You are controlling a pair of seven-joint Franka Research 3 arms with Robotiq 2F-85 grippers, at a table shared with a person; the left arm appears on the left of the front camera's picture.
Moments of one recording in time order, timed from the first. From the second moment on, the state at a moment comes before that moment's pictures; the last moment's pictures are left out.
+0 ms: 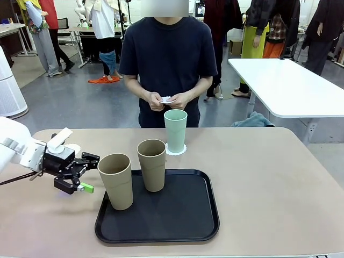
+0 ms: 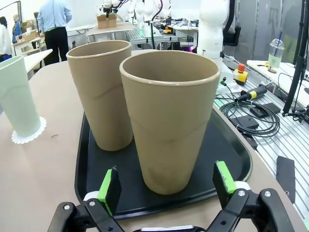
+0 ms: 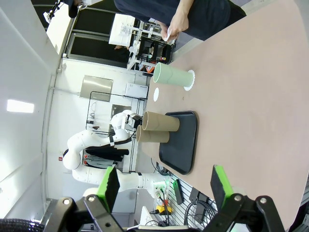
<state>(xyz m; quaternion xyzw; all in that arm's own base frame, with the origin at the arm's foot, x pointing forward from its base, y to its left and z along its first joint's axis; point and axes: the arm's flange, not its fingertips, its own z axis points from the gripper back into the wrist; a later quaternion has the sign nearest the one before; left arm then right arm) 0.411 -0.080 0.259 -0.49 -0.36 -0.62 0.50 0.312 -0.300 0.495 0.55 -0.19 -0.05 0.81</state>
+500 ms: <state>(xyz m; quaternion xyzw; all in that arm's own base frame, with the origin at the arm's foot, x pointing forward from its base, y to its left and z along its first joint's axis) 0.410 -0.098 0.252 -0.49 -0.35 -0.62 0.50 0.312 -0.300 0.495 0.55 -0.19 -0.05 0.81</state>
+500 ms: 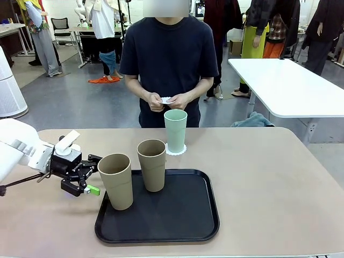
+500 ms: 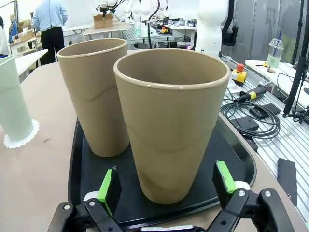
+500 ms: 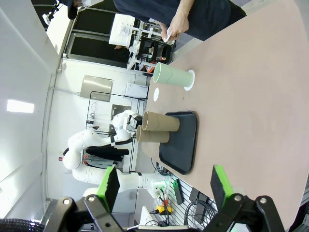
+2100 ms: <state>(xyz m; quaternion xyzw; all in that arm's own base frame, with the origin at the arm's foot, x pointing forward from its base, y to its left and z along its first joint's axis) 0.410 -0.125 0.235 -0.49 -0.33 -0.64 0.49 0.312 -0.300 0.495 0.55 -0.19 -0.05 0.81</state>
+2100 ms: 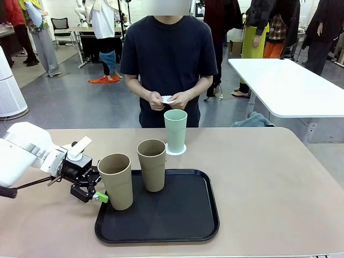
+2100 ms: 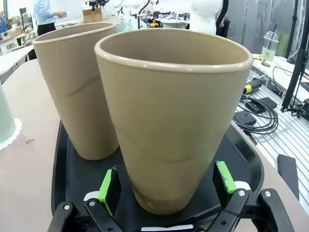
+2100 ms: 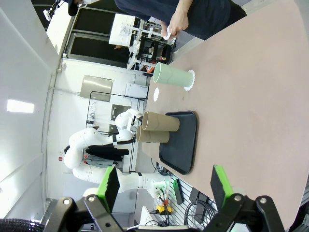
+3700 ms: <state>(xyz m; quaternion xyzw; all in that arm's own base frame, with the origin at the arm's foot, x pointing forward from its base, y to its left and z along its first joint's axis) 0.402 -0.159 0.232 -0.51 -0.31 -0.65 0.47 0.312 -0.300 0.495 0.55 -0.19 -0.05 0.81</state>
